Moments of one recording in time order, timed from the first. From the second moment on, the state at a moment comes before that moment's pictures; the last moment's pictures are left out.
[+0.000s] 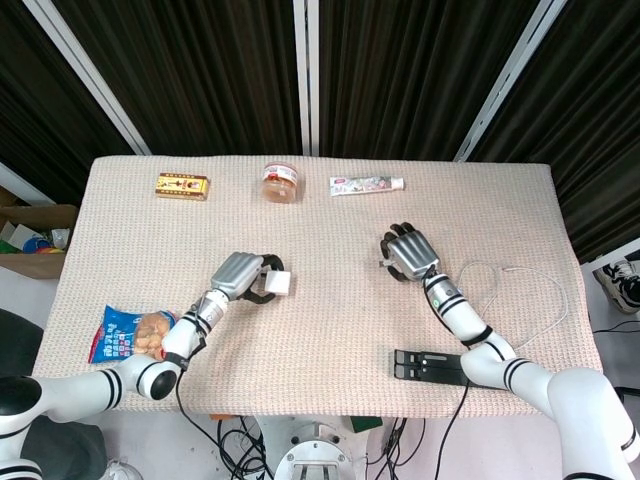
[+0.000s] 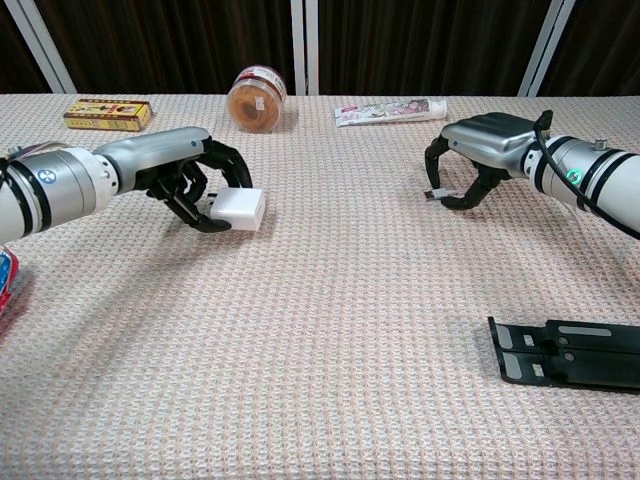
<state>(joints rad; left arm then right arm) -0.78 -1.64 -0.17 -1.30 1.19 0.80 -0.07 0.82 -1.77 0.13 -0.82 -1.41 0.82 0.03</state>
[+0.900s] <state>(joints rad) -0.78 -1.55 -0.21 -1.39 1.17 0.80 -0.06 0.81 -1.64 0.17 -1.03 -1.38 0.88 0.02</state>
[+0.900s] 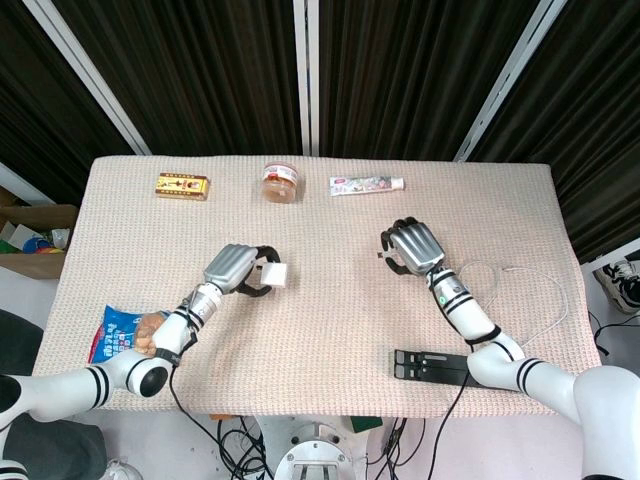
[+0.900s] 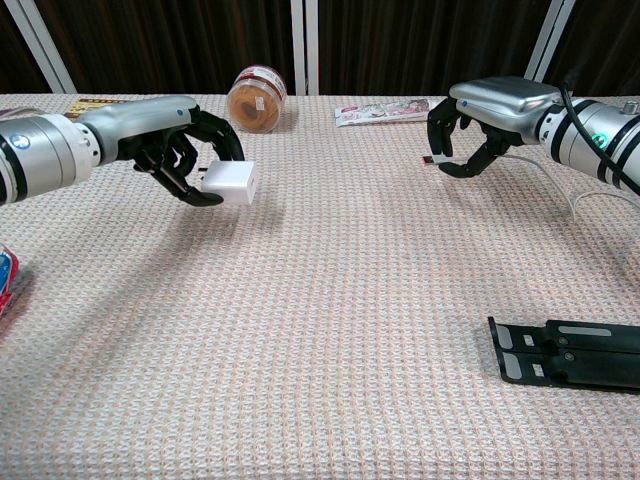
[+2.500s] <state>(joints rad) -0.97 -1.57 -0.30 -1.52 0.81 0.87 0.27 1.04 -1.53 0.29 -1.44 -0.83 0.71 -0.30</state>
